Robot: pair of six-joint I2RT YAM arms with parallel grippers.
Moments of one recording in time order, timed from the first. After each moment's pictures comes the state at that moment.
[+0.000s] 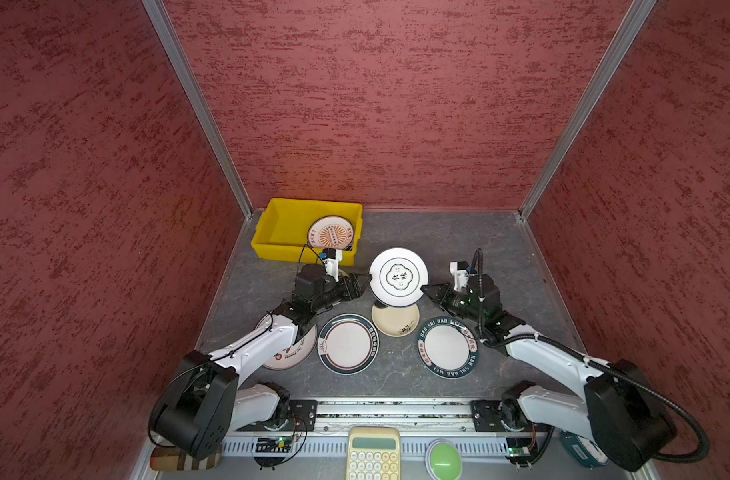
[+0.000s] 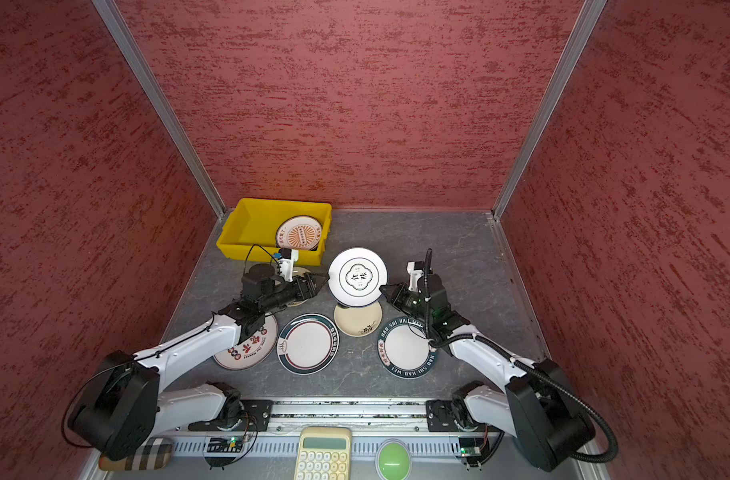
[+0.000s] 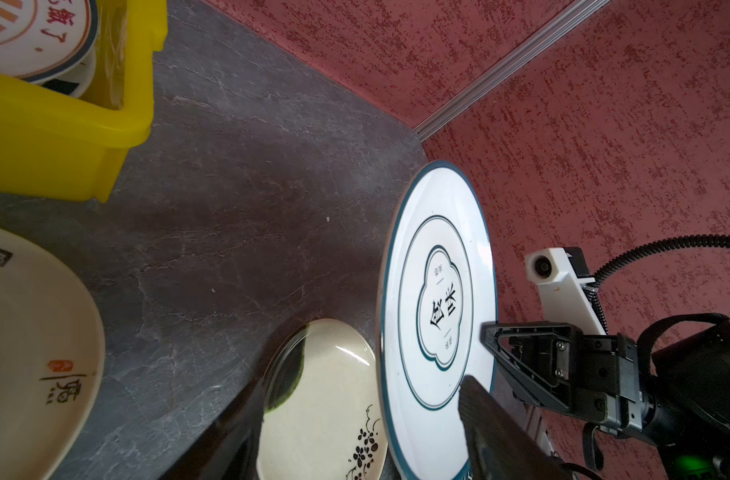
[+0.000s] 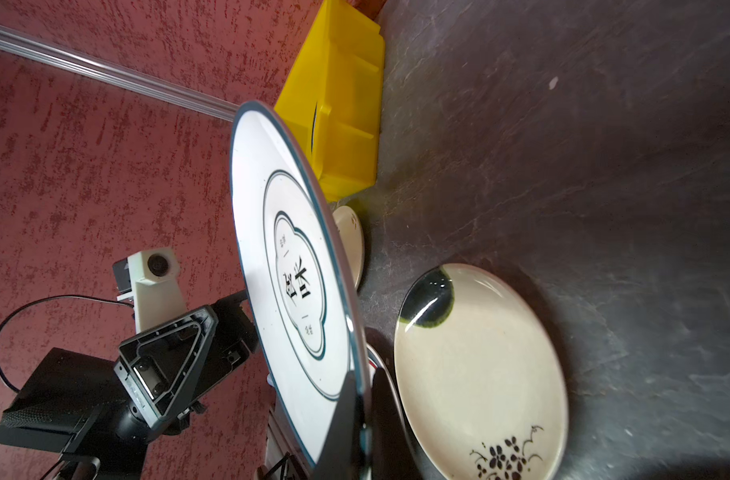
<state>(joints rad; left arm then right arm) -0.42 1.23 0.56 0.30 0.39 -0.71 0.47 1.19 0.48 0.34 -0.38 1.07</state>
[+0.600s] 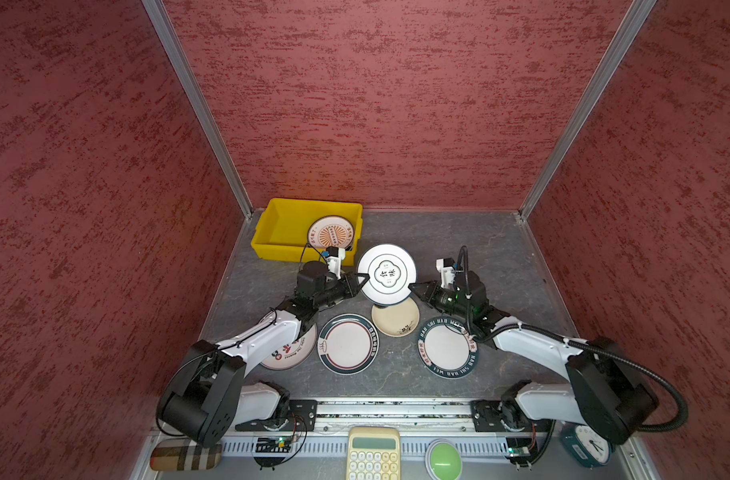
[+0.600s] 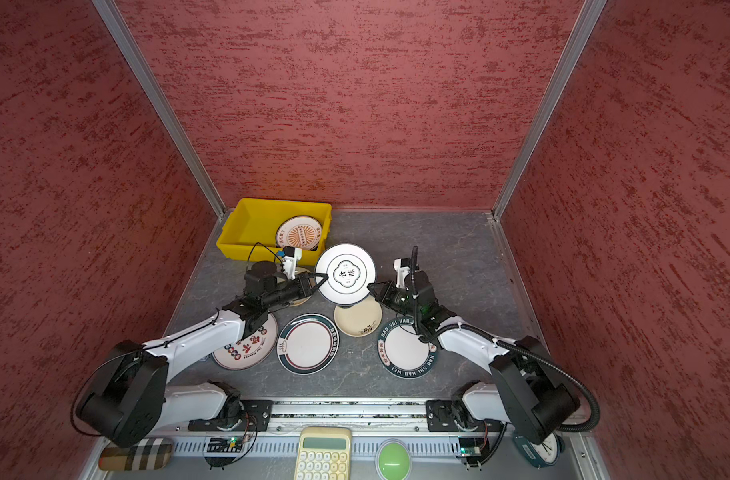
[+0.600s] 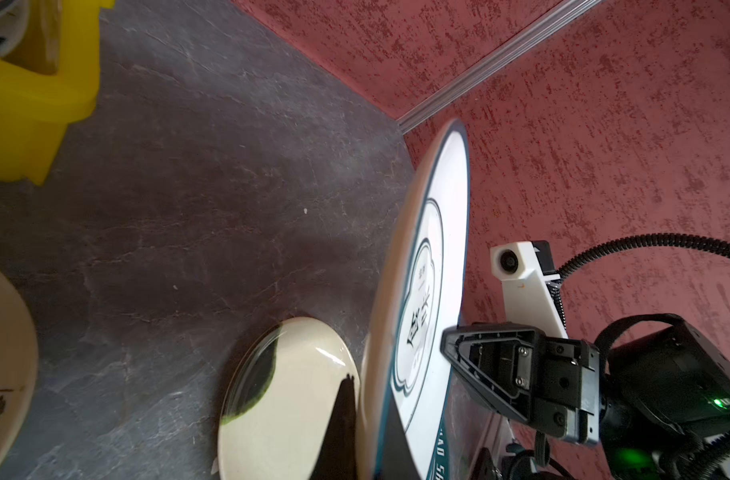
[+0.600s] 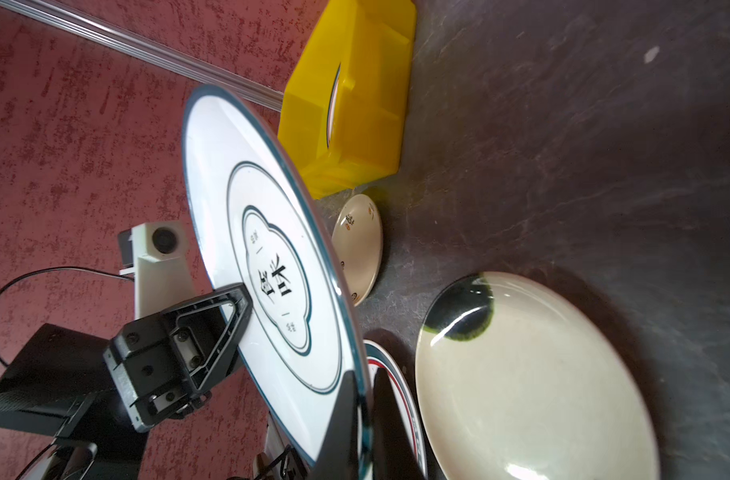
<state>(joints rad) -0.41 1.29 0.58 0.36 0.48 -0.80 0.54 1.31 0.53 0.44 -0.37 1.07</state>
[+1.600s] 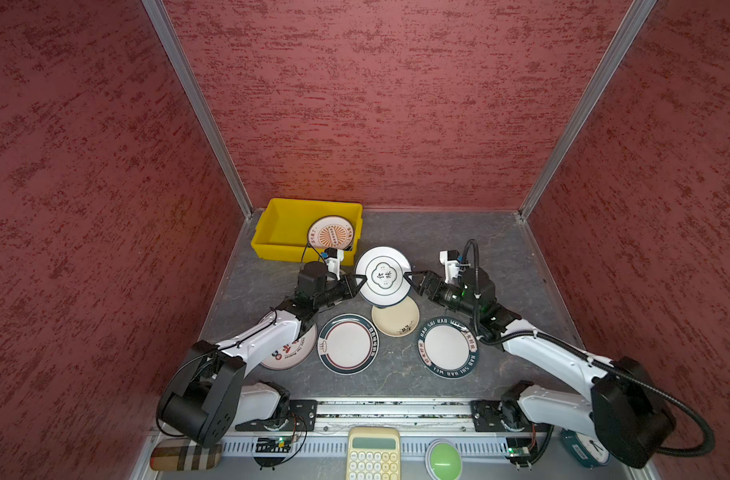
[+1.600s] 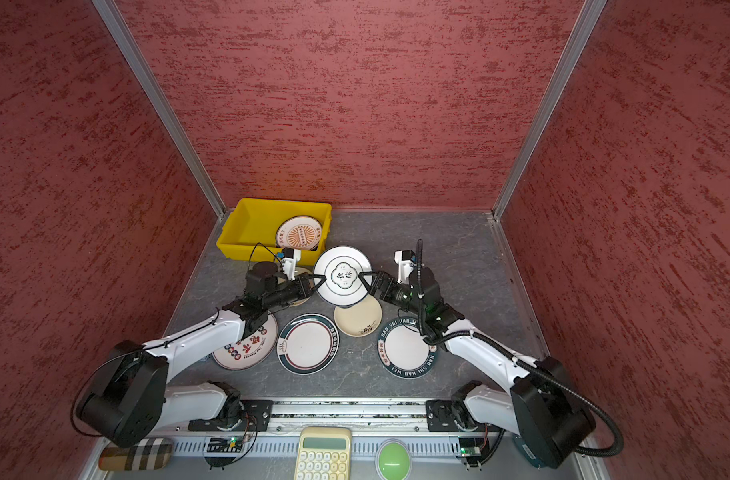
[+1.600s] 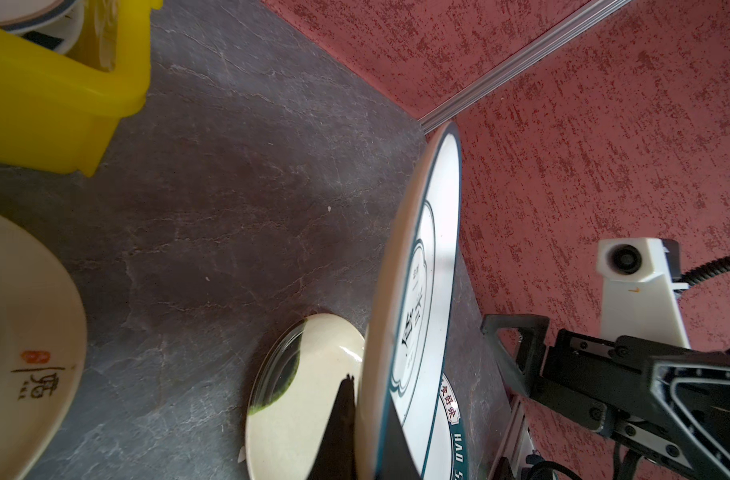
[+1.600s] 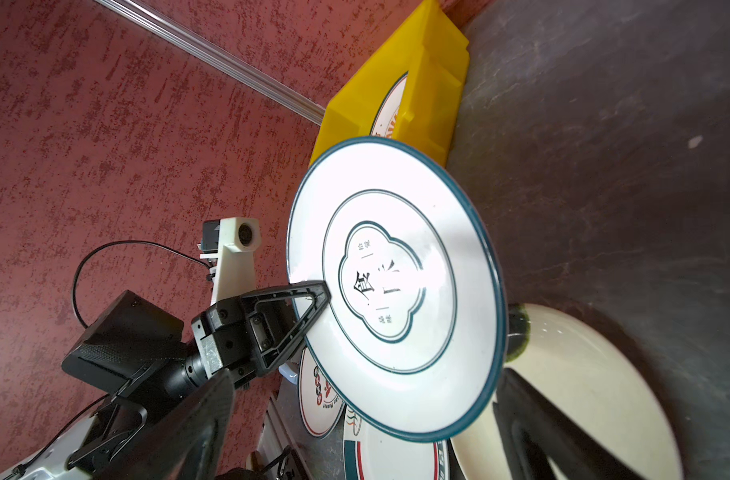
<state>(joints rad) -0.40 1.29 0.59 0.30 0.43 -0.76 0.55 1.16 0.59 0.31 -0.32 0.94</state>
